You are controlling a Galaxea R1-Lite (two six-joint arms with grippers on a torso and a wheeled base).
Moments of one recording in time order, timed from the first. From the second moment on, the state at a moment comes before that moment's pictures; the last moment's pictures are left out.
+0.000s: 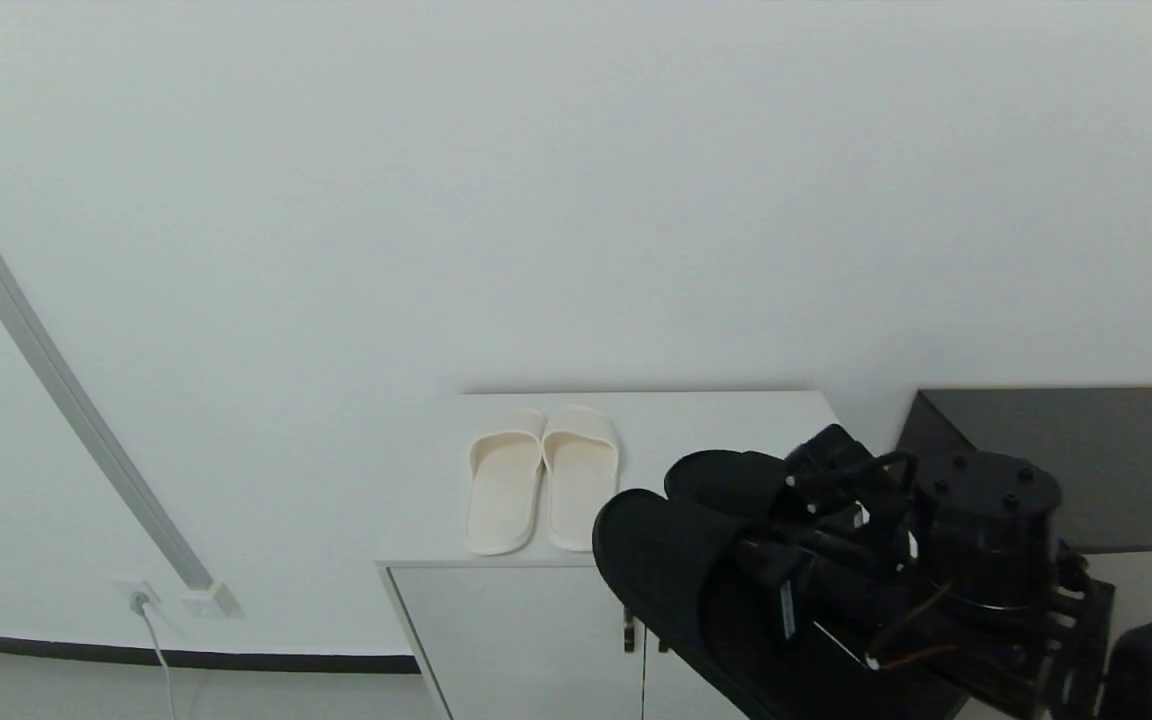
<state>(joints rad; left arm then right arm) 0.00 0.00 0.00 0.00 -0.03 -0.01 0.76 1.75 -0.51 -0.99 -0.03 0.03</state>
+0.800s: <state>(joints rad) 0.00 0.00 0.00 0.00 -0.03 -0.02 0.76 1.61 -0.41 -0.95 0.01 0.03</state>
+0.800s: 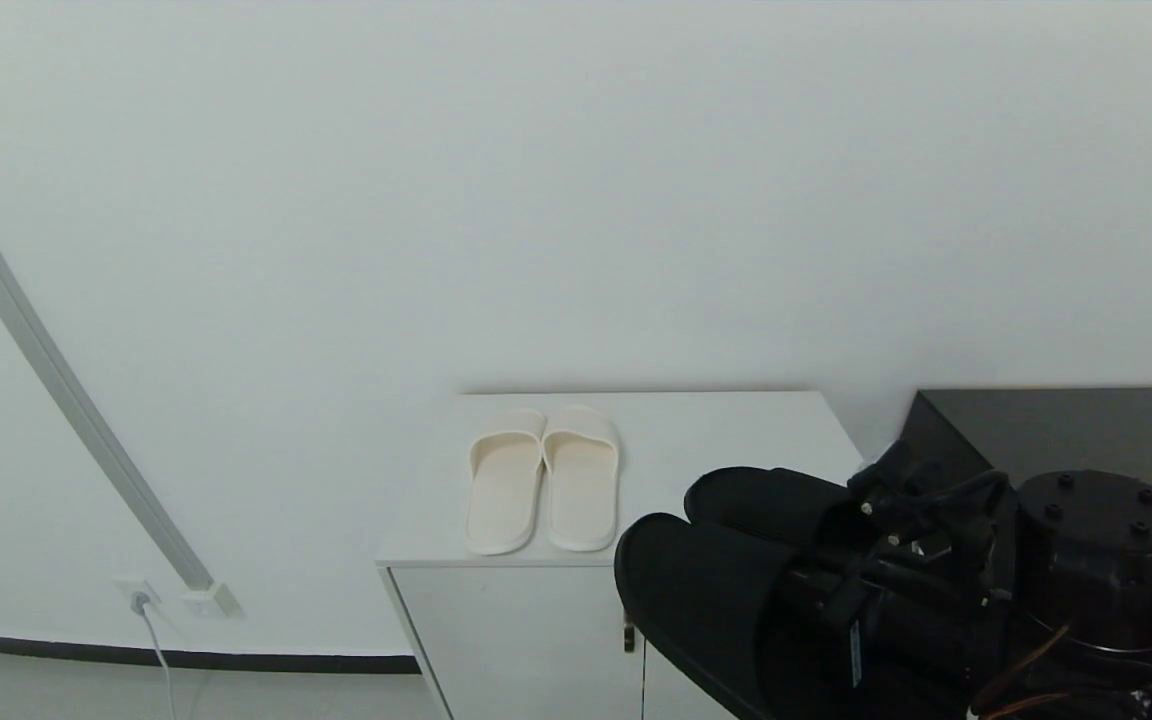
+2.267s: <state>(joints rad) 0.00 0.00 0.00 0.00 -0.03 -0.01 0.76 1.64 -0.39 -0.96 0.01 0.03</state>
